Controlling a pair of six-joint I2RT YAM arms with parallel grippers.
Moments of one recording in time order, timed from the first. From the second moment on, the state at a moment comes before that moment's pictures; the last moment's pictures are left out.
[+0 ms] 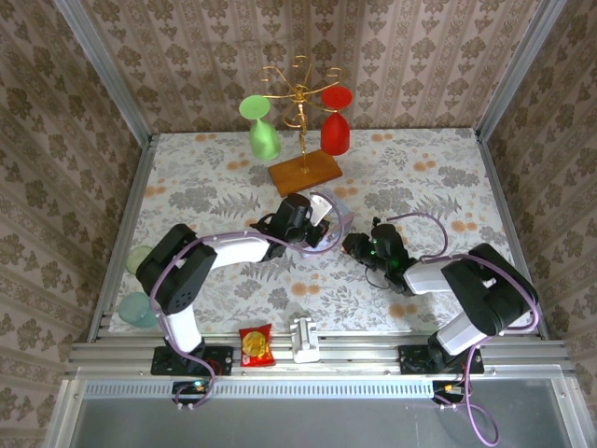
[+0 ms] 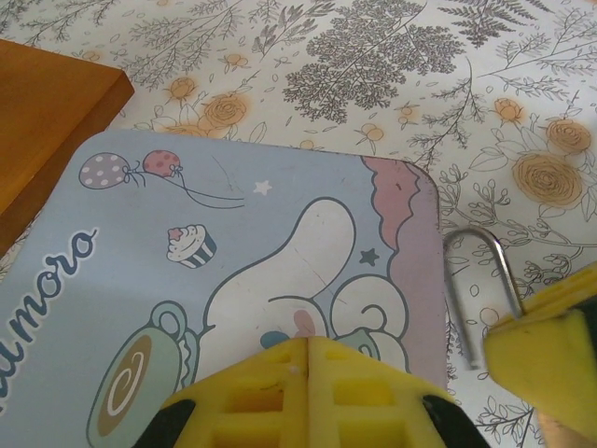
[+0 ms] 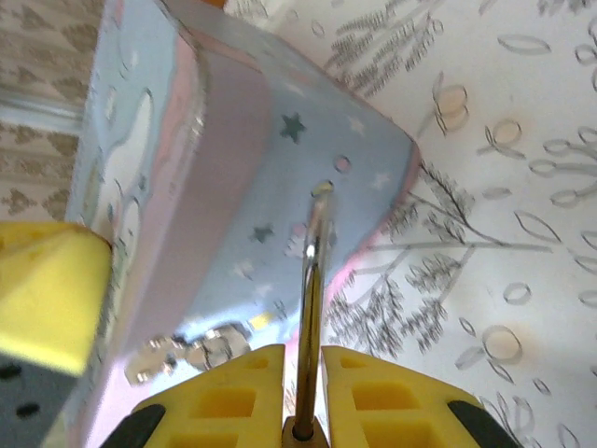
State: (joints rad) left arm -0.81 1.79 0.97 0.23 0.08 0.05; right arm 0.47 1.54 0.40 0.59 -0.14 1.04
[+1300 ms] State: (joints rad) left arm -0.96 1.73 1.02 -0.21 -0.43 0.14; right arm 0.13 1.61 0.70 -0.32 -0.76 0.47
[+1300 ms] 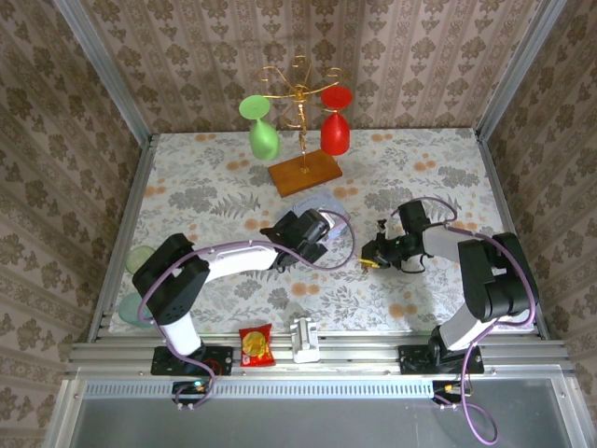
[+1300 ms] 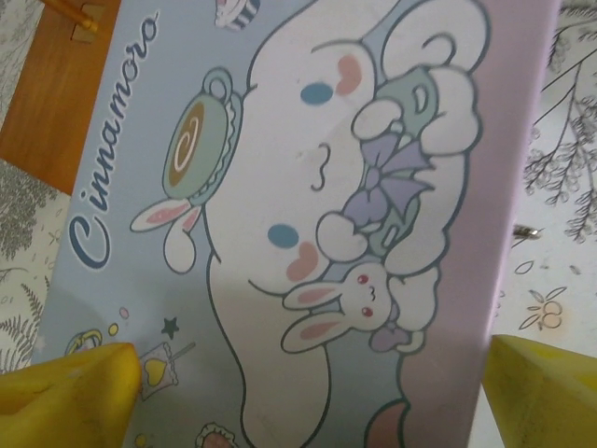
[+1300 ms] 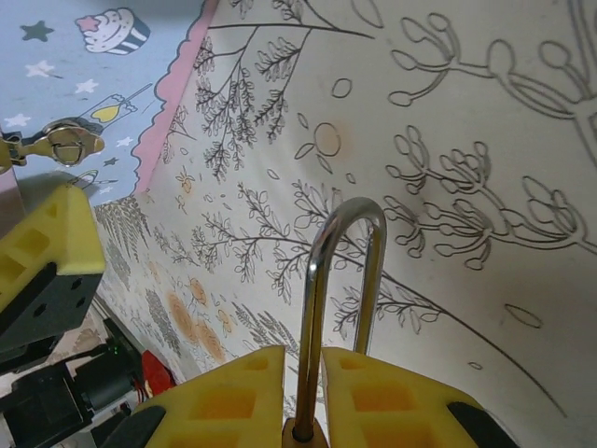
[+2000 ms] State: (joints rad) left arm -0.96 1.70 0.98 -0.15 -0.40 0.10; right arm 0.11 1.64 0.70 -0.37 -0.68 0.43
